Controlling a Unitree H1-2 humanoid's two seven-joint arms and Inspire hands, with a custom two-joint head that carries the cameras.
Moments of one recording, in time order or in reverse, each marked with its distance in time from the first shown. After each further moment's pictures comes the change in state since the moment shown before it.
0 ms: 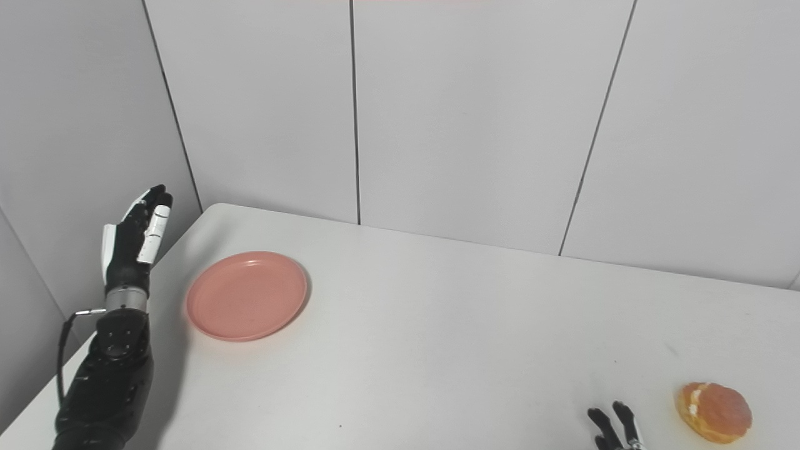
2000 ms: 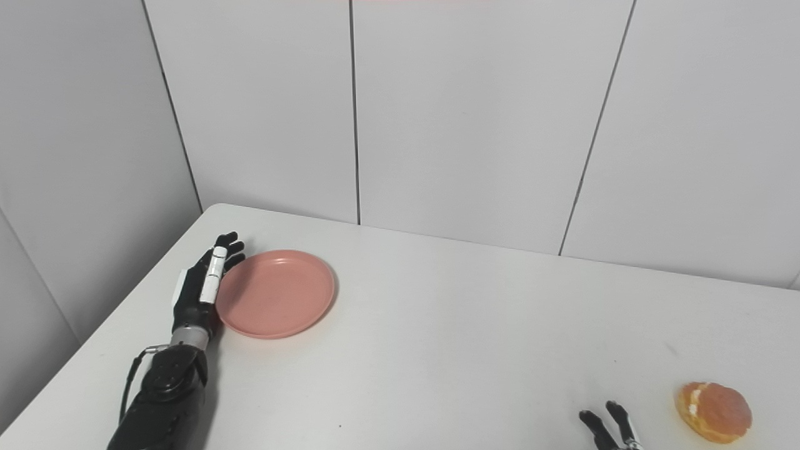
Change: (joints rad) left arm 0.033 -0.139 -0.130 0.023 -0.188 0.023 -0.100; right arm 0.010 -0.005 0.013 -0.013 -0.020 0.000 -0.022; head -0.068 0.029
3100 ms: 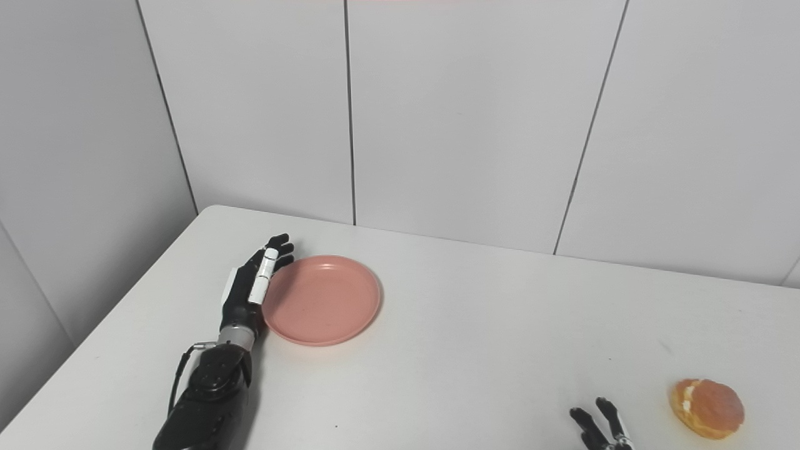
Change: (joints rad) left arm -0.068 -0.102 -0.075 0.063 0.069 -0.015 -0.004; right arm 0.007 -0.001 0.016 -0.007 -0.018 0.000 -0.020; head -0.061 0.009
